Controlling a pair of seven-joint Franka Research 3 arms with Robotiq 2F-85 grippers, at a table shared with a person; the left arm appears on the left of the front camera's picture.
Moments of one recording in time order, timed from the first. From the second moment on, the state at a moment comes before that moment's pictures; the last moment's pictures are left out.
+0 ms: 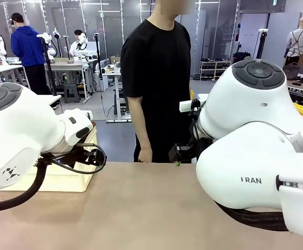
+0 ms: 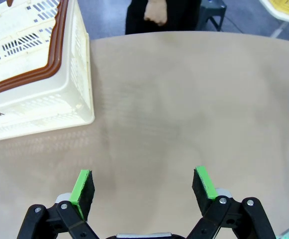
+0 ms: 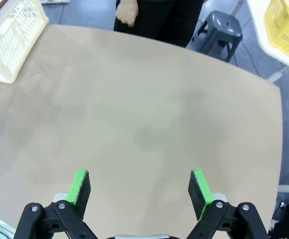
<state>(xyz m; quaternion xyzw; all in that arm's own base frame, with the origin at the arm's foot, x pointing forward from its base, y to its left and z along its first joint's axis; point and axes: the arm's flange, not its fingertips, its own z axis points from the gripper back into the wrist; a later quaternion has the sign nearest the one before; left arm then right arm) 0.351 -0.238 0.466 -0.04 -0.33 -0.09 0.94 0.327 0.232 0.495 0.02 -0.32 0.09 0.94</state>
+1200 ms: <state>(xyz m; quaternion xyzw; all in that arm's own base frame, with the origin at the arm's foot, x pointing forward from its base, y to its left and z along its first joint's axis) 0.415 -0.102 0.390 0.04 -0.23 -0.03 0.97 0.405 0.121 0.419 -0.01 -0.23 0.01 0.97</state>
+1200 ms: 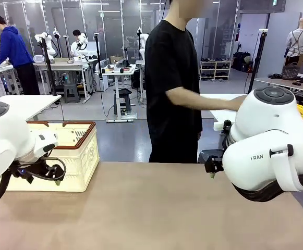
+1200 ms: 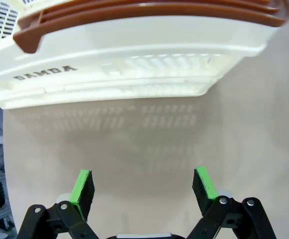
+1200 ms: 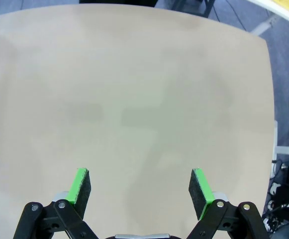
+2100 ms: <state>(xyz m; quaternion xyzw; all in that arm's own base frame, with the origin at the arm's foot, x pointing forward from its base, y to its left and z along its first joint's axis) 0.420 -0.082 0.382 0.04 -0.22 -0.01 0.98 0.408 0.105 0.406 0.00 -0.20 -0.03 0.98</state>
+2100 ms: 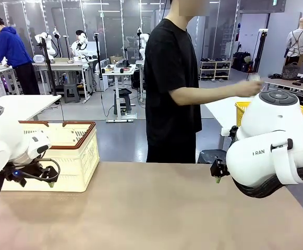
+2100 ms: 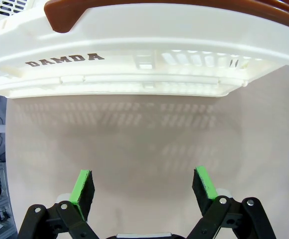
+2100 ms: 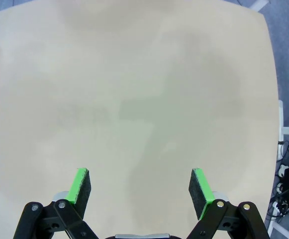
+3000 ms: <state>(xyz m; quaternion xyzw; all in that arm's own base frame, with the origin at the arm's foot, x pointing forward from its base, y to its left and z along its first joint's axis) 0.420 -0.082 0.382 0.04 -0.22 -0.01 0.98 0.408 0.105 0.406 0.00 -0.20 -0.03 0.98</state>
